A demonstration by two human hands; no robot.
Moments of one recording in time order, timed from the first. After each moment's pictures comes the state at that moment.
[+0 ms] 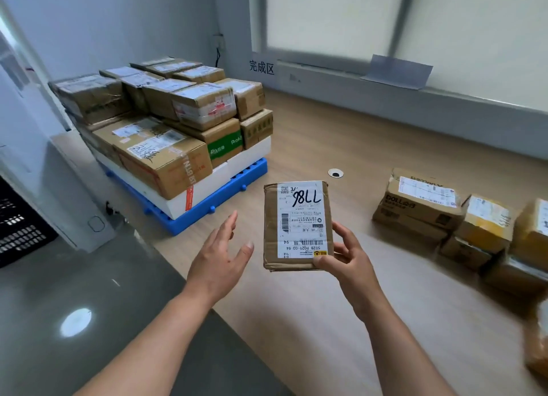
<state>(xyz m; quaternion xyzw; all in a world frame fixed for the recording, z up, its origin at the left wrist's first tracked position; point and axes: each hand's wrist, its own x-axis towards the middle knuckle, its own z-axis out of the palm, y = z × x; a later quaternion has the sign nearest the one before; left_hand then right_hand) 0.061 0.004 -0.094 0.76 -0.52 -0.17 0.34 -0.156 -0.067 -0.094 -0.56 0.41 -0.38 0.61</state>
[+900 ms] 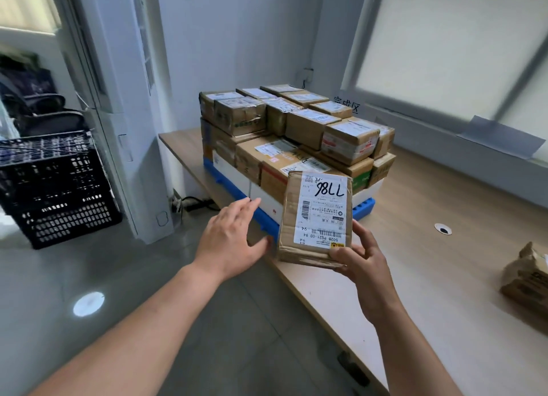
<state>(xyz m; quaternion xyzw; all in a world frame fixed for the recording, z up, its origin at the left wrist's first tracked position) 0.359 0.109 -0.054 0.78 -0.57 0.05 0.28 0.144 0.020 -0.045 -0.59 0.37 -0.37 0.61</state>
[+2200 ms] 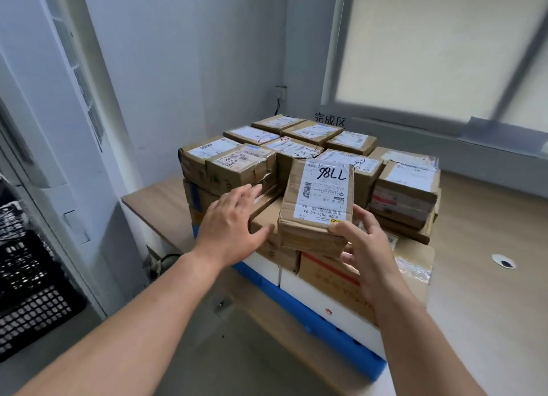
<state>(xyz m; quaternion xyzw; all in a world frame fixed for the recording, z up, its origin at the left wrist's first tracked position) 0.611 -0.096 -0.008 0.69 -0.66 0.09 0.27 0.389 -0.142 -0.009 -0.52 0.43 -0.46 0.58</state>
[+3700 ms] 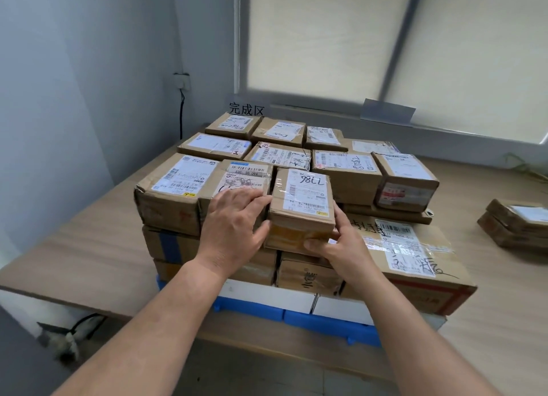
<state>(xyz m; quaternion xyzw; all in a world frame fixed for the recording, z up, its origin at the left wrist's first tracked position) 0.744 -0.220 -0.027 0.47 -0.81 0.10 0.35 0.533 -0.182 -0.033 -0.58 0.61 -0.42 0.33</state>
